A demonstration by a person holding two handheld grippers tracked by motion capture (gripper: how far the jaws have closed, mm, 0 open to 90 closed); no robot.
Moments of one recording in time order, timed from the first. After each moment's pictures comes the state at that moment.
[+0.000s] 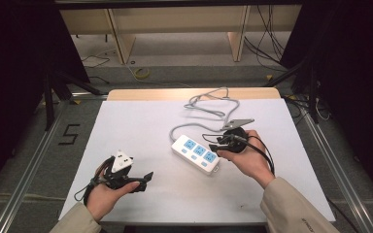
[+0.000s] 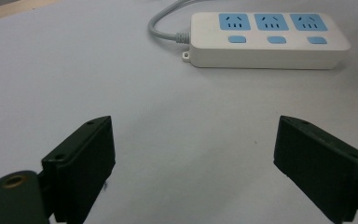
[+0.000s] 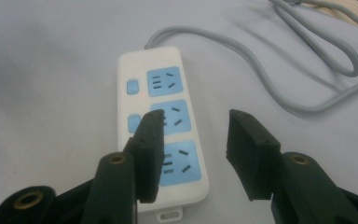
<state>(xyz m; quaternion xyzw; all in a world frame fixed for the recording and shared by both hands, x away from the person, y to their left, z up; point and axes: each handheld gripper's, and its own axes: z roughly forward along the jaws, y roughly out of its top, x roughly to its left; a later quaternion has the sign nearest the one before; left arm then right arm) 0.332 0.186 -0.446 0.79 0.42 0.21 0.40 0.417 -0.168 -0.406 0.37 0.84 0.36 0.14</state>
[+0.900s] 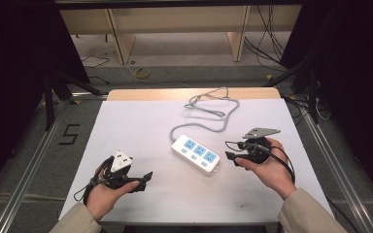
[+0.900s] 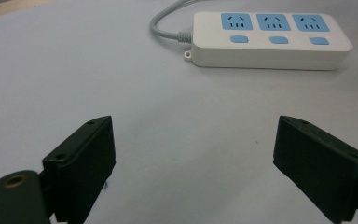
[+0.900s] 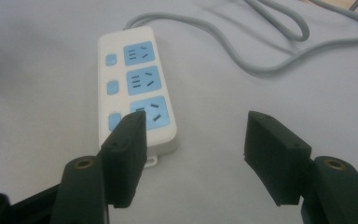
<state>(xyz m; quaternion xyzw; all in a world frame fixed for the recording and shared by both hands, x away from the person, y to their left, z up) 0.333 0.188 -0.447 0.79 0.42 0.21 0.40 0.389 -0.220 -0.412 0.40 0.82 0.38 0.15</state>
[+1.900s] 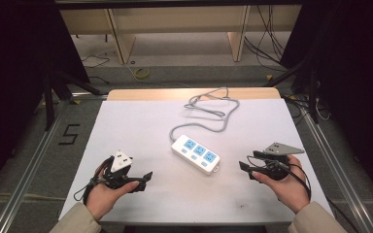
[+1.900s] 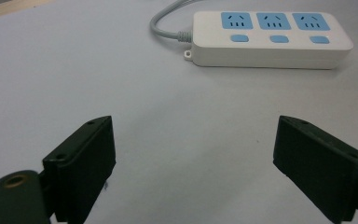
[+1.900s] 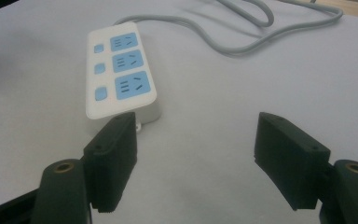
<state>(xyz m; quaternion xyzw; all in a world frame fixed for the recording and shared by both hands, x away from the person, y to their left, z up) 0.334 0.189 -0.447 0.79 0.42 0.21 0.40 0.354 -0.263 -0.435 0.42 0.78 0.42 0.18</state>
